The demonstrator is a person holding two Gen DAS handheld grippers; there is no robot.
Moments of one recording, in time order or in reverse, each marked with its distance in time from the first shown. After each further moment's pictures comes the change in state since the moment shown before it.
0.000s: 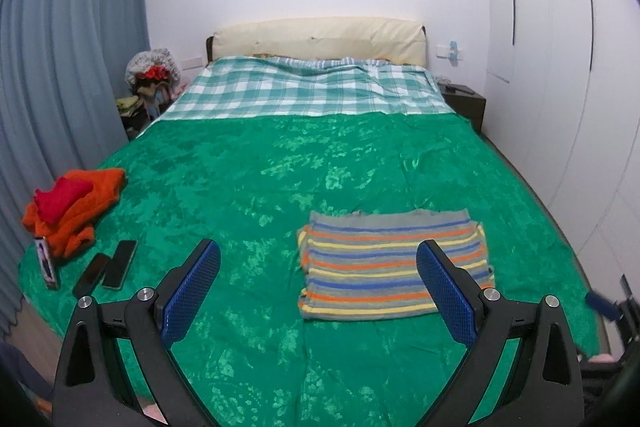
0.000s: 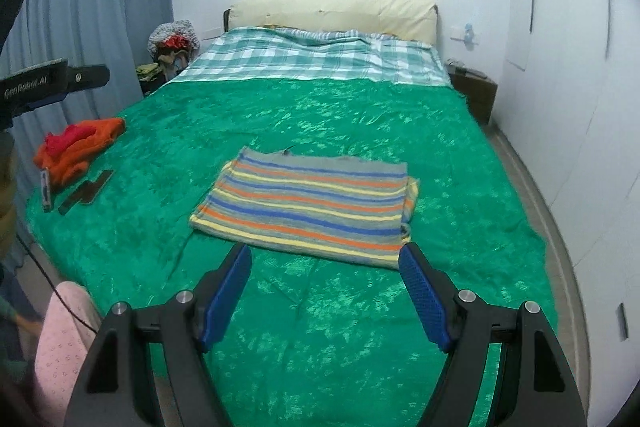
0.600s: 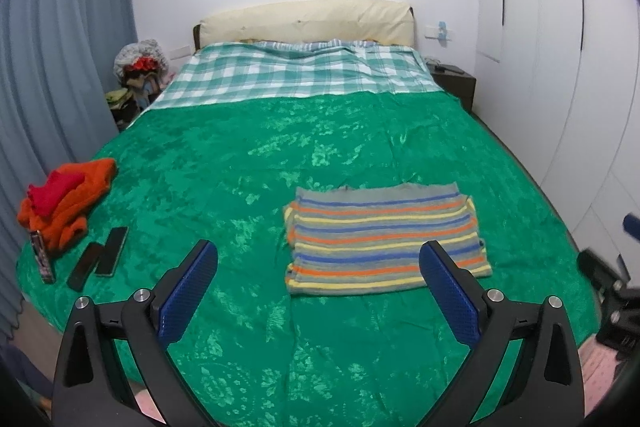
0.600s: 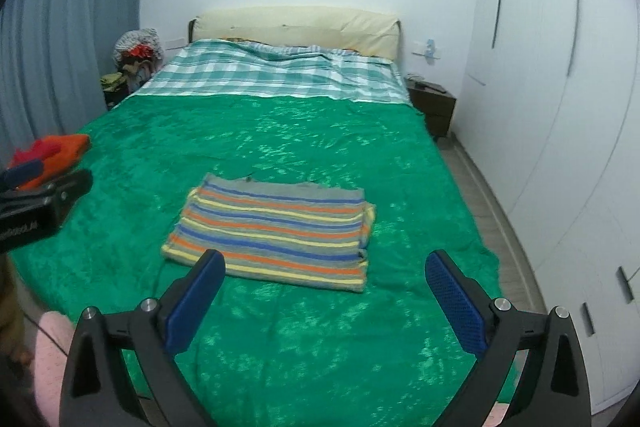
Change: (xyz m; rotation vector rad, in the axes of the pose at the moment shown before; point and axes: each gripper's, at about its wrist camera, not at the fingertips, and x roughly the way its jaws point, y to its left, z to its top) left arm 0.001 -0.018 -0.018 0.035 0.060 -0.023; right arm -0.027 0.002 0.041 0.015 -0.029 -0.161
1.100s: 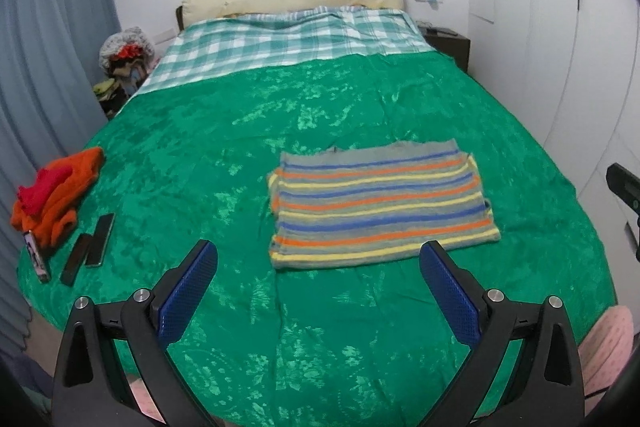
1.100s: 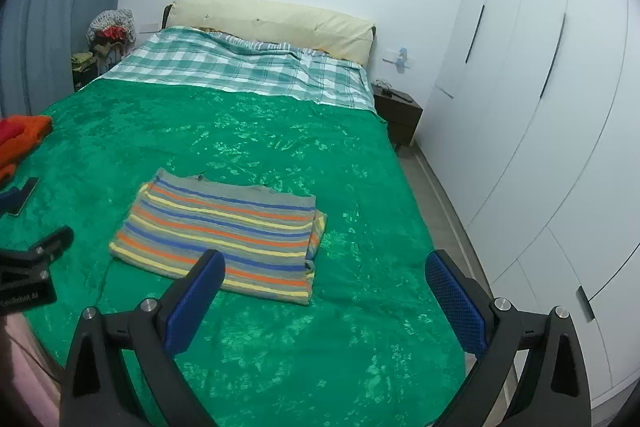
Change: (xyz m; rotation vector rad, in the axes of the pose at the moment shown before) left arm 0.039 -0.031 -0.023 0.069 0.106 -0.002; right arm 0.021 -0.020 0.015 -0.067 0.008 -0.148
